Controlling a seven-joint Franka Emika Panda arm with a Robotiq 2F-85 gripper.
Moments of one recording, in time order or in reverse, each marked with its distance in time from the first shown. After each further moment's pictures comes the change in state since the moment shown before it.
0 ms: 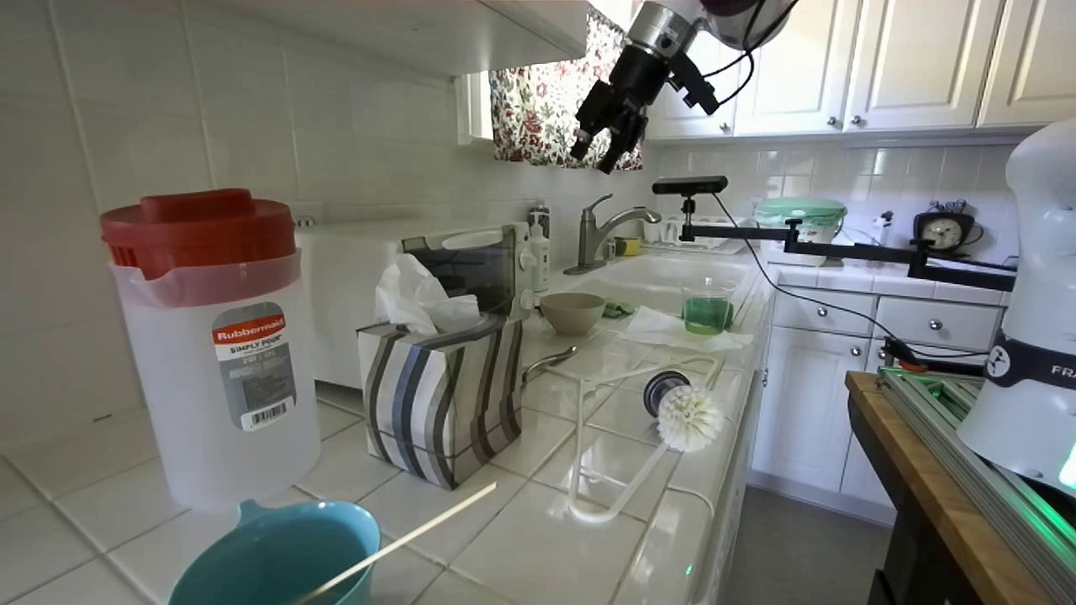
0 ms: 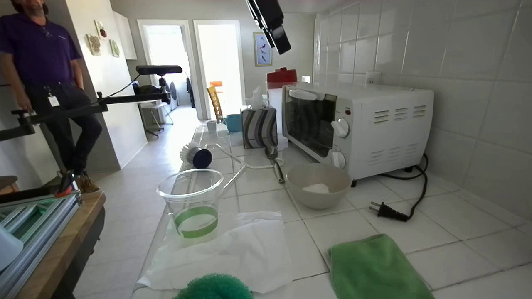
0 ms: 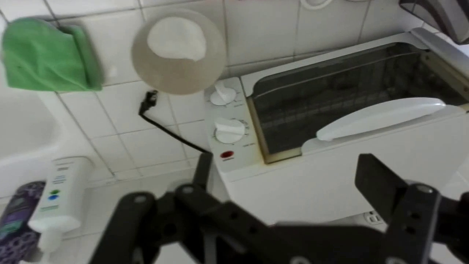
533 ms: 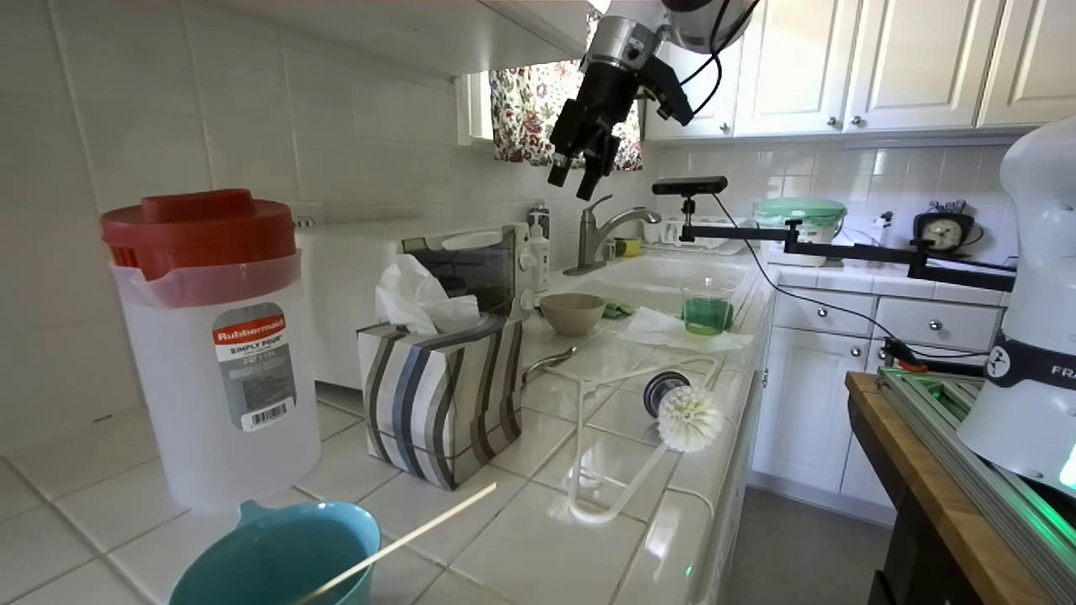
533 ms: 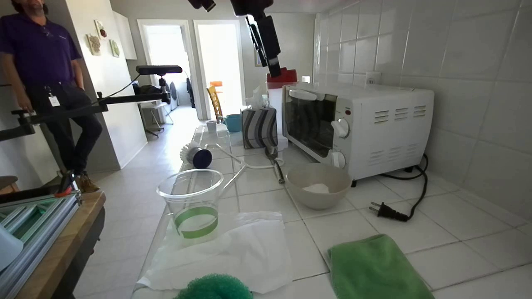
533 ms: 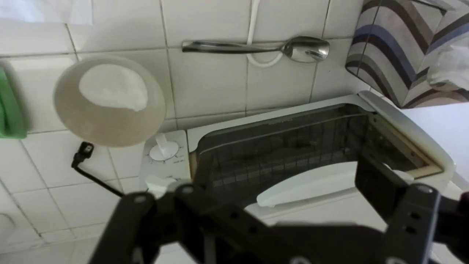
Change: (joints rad) arm 0.056 0.129 0.036 0.111 0.082 -0.157 -0.039
